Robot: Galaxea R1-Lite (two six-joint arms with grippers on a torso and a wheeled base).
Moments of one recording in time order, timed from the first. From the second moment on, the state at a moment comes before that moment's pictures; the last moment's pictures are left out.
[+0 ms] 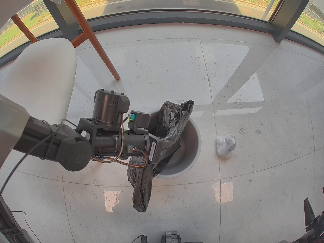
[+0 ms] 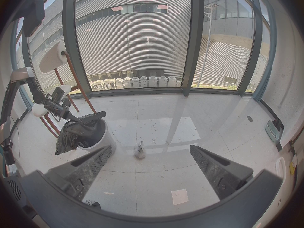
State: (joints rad) left arm -0.57 1.92 -1.09 -0.36 -0.39 -0.03; right arm 0.00 0.02 -0.02 0.00 -0.03 0.01
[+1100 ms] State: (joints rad) left arm -0.70 1.85 -1.15 -0.30 -0.06 0.42; right arm 0.25 0.79 -0.55 -0.12 0.09 0.52
